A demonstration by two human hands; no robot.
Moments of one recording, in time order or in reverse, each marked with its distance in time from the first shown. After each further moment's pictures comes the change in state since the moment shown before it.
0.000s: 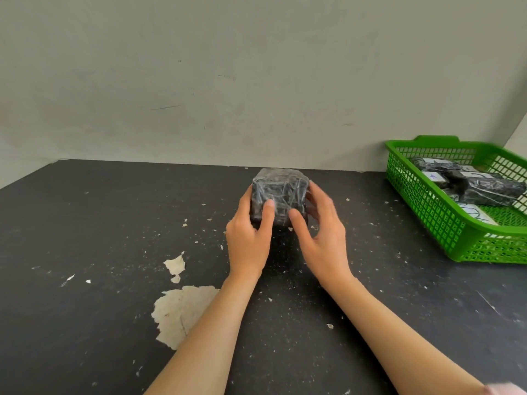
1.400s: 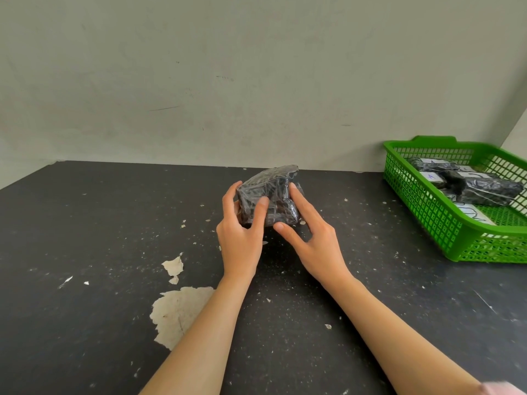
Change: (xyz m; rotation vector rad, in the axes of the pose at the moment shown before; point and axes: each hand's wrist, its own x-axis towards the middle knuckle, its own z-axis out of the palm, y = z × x) left_hand 0.002 0.000 -0.004 -0.117 0.069 -0.033; right_hand -0.001 0.006 -0.003 0.068 -0.244 0.052
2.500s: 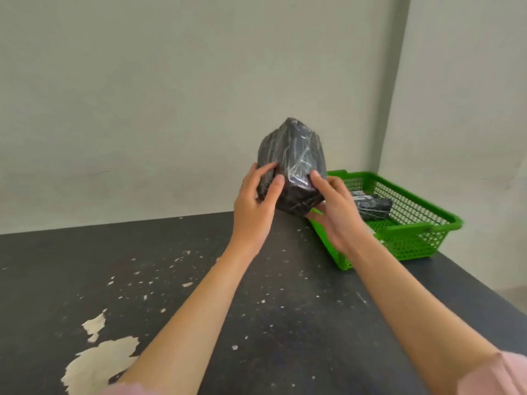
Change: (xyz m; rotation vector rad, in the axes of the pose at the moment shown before) left_hand -0.010 0.147 0.118 -0.182 -0.452 0.140; right_hand 0.015 -0.048 -0.190 0.658 0.403 0.335
